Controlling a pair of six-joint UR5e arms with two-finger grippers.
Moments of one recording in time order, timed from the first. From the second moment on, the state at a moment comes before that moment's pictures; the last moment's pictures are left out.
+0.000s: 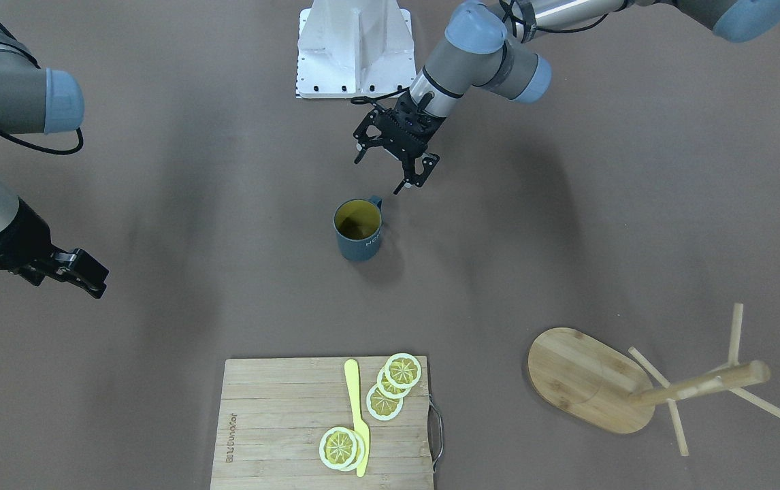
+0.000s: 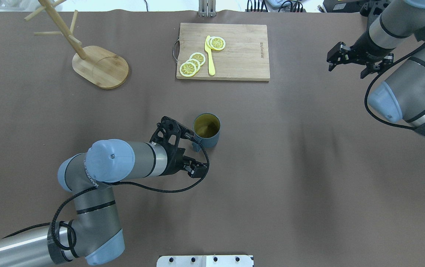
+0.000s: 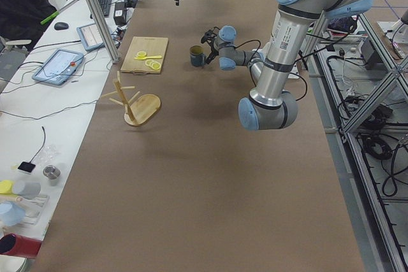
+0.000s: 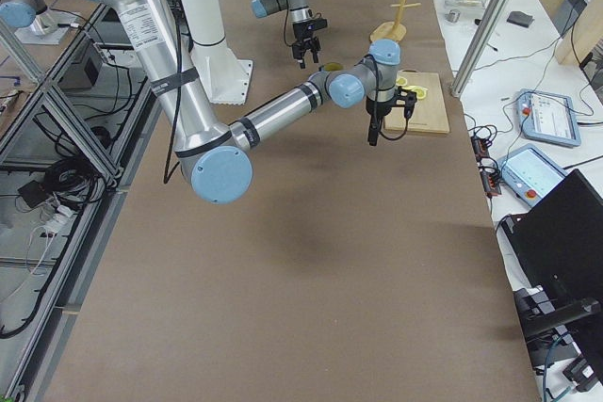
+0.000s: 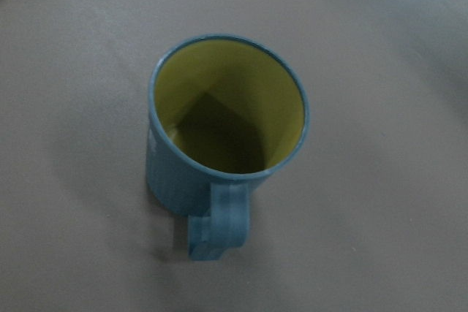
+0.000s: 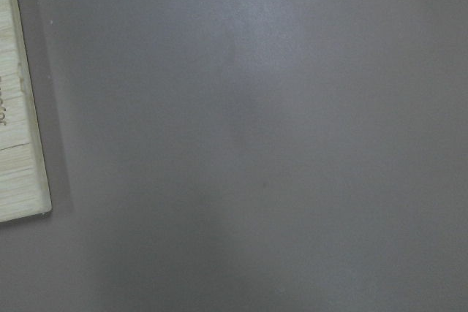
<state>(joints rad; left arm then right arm) -0.38 -2.09 -1.67 -2.26 -1.68 -0.83 1.04 -1.16 1.68 -1.52 2.15 1.00</state>
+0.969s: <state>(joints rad) -0.41 -2.13 -1.61 -2.26 -1.63 -0.77 1.03 -1.15 1.67 -1.52 2.15 1.01</state>
